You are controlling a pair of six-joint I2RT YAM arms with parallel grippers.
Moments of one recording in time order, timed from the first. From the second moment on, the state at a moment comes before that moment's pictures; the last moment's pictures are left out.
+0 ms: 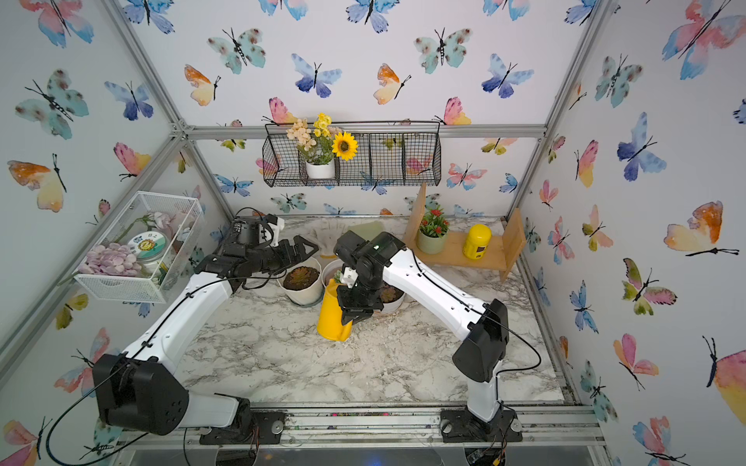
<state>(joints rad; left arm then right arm) -0.20 1.39 1.24 -0.50 0.49 -0.54 0.92 1.88 1.96 -1.45 -0.46 0.61</state>
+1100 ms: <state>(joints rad) -0.02 1.42 1.24 -0.50 0.66 -0.49 0.93 2.07 2.22 -1.45 -0.48 0.75</state>
